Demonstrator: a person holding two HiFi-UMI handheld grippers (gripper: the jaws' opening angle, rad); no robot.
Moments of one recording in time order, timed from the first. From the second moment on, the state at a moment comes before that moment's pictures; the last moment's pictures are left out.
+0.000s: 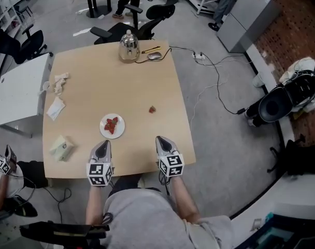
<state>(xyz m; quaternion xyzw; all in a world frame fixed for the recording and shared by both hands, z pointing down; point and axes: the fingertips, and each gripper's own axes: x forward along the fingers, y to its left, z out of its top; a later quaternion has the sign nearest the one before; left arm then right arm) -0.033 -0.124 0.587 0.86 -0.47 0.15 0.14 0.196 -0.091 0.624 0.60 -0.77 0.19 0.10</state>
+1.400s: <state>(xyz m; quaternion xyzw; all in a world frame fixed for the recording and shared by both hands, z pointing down) 0.005 -0.177 0.650 0.88 -0.39 0.19 0.20 0.226 -0.232 0.719 0.60 -0.75 0.24 0.17</state>
